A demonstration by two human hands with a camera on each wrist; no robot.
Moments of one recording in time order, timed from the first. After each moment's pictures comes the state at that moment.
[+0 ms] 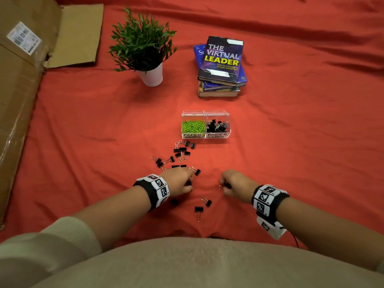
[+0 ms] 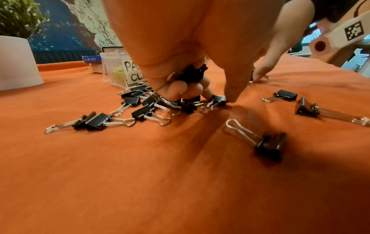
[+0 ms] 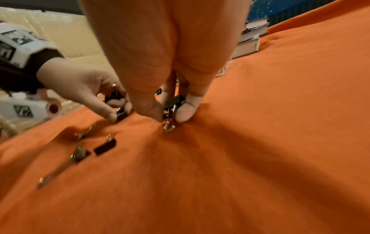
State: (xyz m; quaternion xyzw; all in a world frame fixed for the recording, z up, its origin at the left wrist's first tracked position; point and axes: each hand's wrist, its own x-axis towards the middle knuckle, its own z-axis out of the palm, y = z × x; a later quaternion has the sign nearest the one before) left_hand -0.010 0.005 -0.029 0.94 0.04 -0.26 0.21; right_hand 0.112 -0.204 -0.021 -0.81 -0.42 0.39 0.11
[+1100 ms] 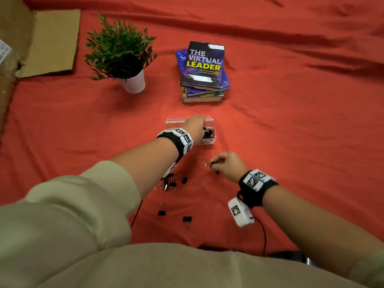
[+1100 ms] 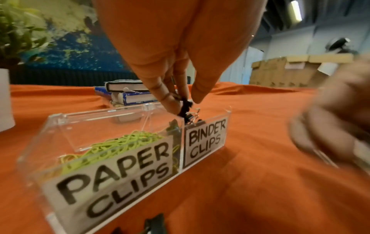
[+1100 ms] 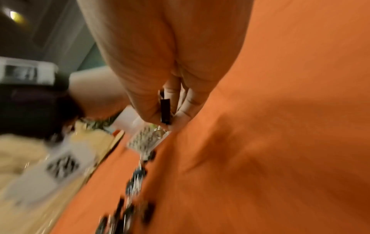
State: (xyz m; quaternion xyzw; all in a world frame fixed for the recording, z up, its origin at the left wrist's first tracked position) left_hand 0.170 0.005 0.012 0.95 0.13 -0.11 0.26; right_hand 0.159 -0.175 -0.011 -0.84 -0.18 0.36 0.37
